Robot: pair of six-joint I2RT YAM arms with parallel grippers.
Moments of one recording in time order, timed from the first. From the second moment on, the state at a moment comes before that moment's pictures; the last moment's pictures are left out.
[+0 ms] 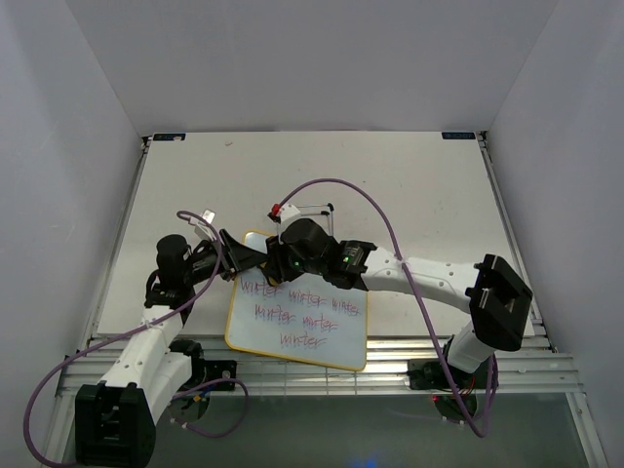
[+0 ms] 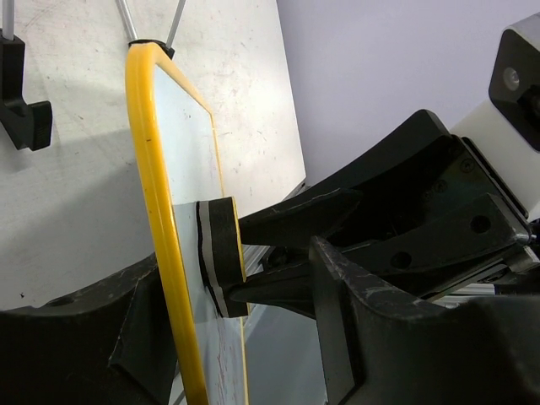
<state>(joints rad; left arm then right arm) -0.08 0.84 0.35 0.21 0.90 -0.95 1.14 1.61 1.20 -0.16 0.07 0.48</state>
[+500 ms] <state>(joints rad) -0.08 0.83 0.33 0.23 0.87 -0.97 1.14 1.62 1.21 -0.16 0.11 0.52</state>
